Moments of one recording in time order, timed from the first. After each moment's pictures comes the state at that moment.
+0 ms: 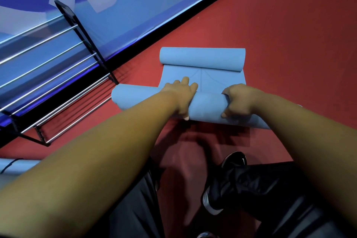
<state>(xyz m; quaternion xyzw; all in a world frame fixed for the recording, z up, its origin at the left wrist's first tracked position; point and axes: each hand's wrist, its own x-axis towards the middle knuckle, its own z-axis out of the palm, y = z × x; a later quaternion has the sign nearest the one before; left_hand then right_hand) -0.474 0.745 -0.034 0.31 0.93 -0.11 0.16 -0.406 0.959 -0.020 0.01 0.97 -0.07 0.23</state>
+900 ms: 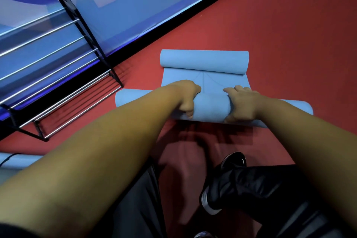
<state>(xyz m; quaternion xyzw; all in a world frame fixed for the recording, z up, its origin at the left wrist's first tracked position) -0.486 0.751 -0.032 0.30 0.92 -0.03 0.24 -0.400 0.963 -0.034 0.00 0.97 -0.02 0.24</state>
